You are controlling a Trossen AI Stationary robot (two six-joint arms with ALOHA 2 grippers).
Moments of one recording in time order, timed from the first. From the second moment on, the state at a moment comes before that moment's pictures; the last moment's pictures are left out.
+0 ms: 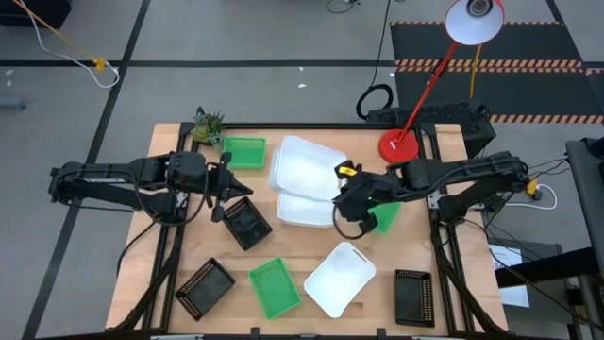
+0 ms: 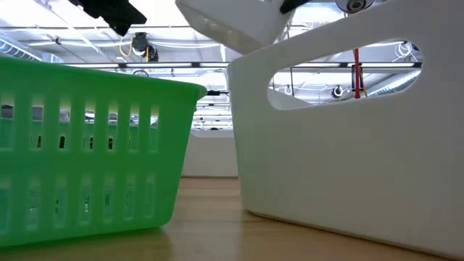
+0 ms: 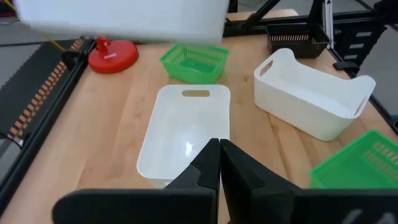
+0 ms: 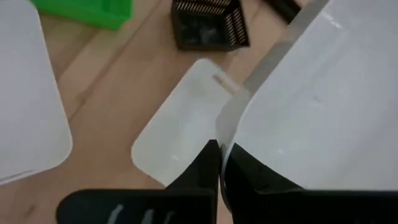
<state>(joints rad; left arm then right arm) 0.03 0.82 0.80 -0.44 0.05 0.09 0.16 1.43 1.44 -0.88 0.19 -0.52</state>
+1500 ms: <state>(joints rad) 0.03 0.82 0.80 -0.44 0.05 0.11 0.11 1.68 1.44 -1.00 0.04 -0.45</state>
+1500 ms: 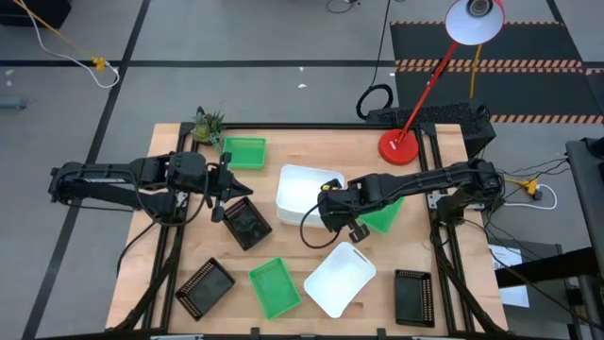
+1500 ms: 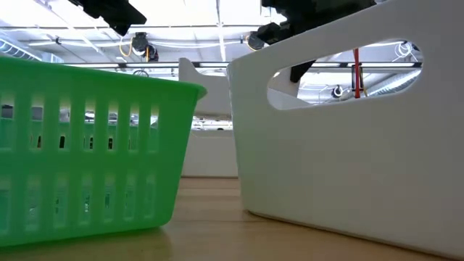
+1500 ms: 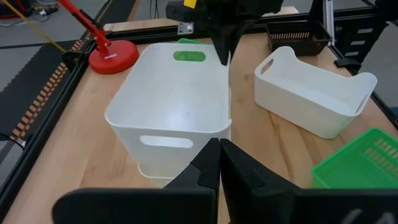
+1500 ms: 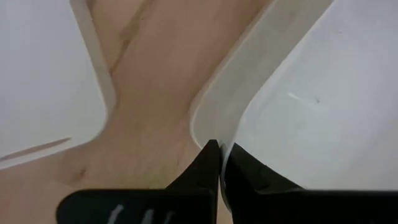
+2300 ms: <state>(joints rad) 0.03 0.82 0.80 -0.42 0.05 0.11 0.11 1.68 1.24 -0.78 0.02 -0.52</state>
